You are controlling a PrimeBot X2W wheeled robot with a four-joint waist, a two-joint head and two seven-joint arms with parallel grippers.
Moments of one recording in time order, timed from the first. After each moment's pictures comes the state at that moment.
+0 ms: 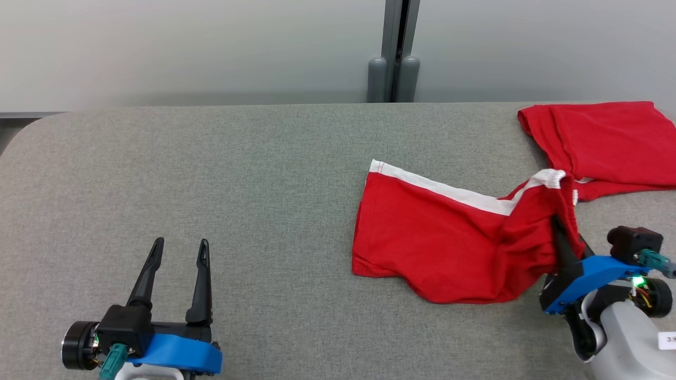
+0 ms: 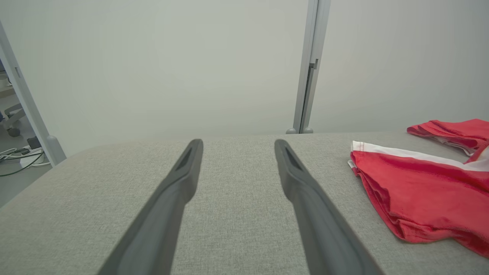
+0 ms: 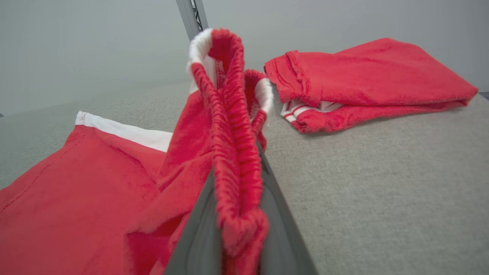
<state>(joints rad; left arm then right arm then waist) -0.04 0.09 -0.04 0.19 -0.09 -0.13 -0.26 -0.46 -0.23 0.05 0.86 0.37 0.13 -0.25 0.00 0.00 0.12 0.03</state>
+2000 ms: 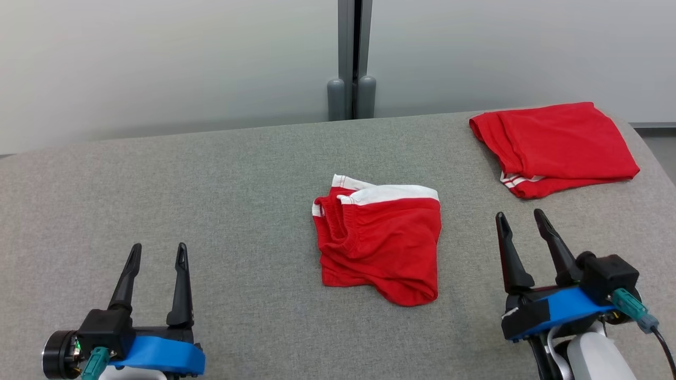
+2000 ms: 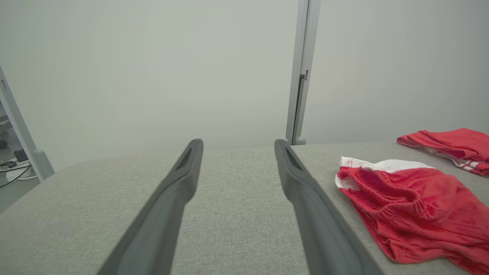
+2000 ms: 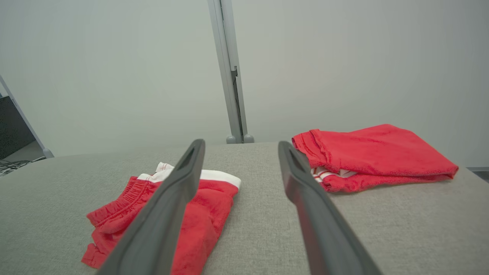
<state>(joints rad) -0.04 0.09 0.02 0.21 -0.09 -0.13 -0.26 -0.23 -0.07 0.05 0.36 0.21 0.13 -0.26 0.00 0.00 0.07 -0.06</state>
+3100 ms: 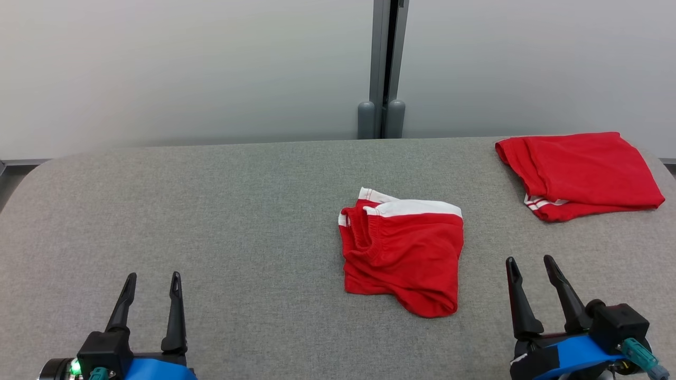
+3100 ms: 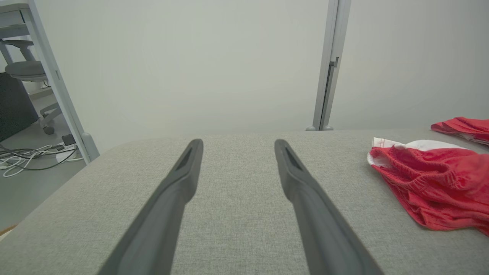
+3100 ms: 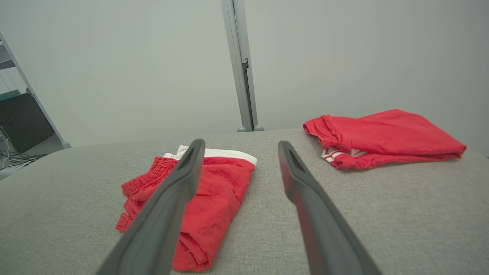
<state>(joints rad) 0.02 0.09 0.05 0.25 -0.06 -0.13 -0.26 -0.04 -0.05 0.01 0.24 0.20 0.13 -0.26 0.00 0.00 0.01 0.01</state>
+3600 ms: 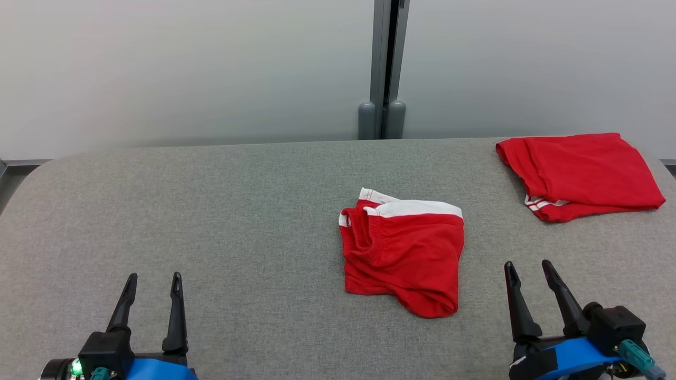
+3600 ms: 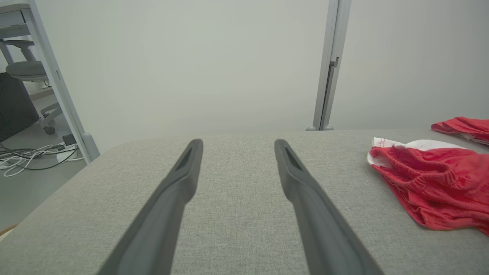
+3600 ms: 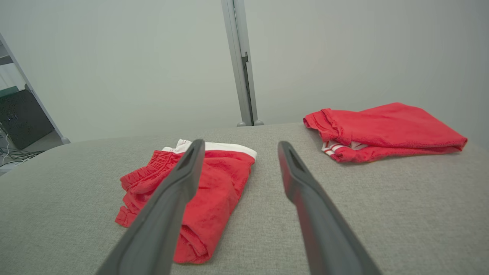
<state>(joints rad) 0.02 0.09 0.05 0.25 -0.05 -0.13 -0.26 -0.04 -0.05 0.01 0.26 0.20 0.13 -0.26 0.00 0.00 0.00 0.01</state>
